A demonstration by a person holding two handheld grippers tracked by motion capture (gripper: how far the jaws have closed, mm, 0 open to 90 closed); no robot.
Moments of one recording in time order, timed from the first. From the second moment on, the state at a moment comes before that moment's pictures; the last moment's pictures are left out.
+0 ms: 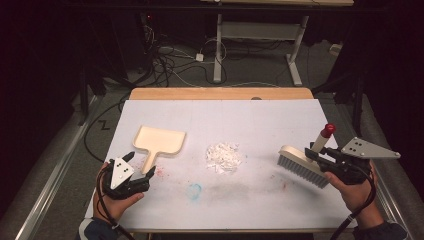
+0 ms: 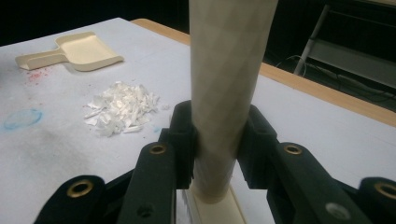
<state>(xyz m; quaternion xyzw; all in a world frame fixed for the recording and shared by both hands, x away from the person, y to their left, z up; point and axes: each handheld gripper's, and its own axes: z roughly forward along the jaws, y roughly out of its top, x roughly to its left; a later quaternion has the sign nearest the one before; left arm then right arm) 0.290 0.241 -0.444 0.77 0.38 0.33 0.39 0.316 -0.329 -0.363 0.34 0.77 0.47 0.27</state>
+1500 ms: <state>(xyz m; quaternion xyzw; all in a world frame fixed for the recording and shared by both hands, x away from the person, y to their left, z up) 0.386 0.237 -0.475 0.77 0.55 0.17 0.28 0.319 -0.324 -0.370 0.34 0.78 0.47 0.25</state>
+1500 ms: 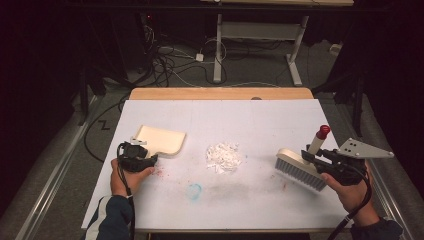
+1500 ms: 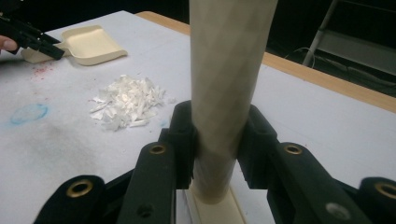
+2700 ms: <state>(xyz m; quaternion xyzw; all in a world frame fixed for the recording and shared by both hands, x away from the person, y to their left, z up) 0.347 0.242 -0.434 0.84 0.45 0.16 0.25 0.328 -0.323 -0.372 0.36 0.77 0.47 0.26</state>
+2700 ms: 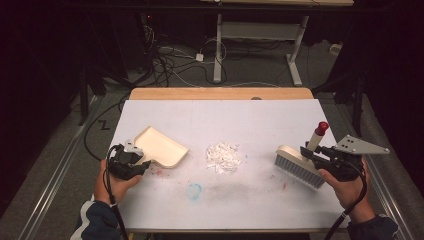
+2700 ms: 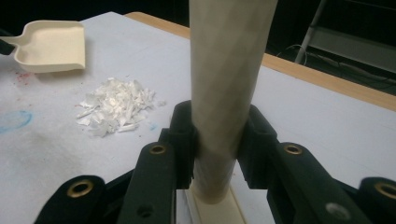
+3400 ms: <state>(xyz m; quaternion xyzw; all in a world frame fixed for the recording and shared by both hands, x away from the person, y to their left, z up) 0.319 0.223 -0.436 0.87 0.40 0.13 0.25 0.337 -0.317 -0.373 0.36 0.77 0.47 0.25</state>
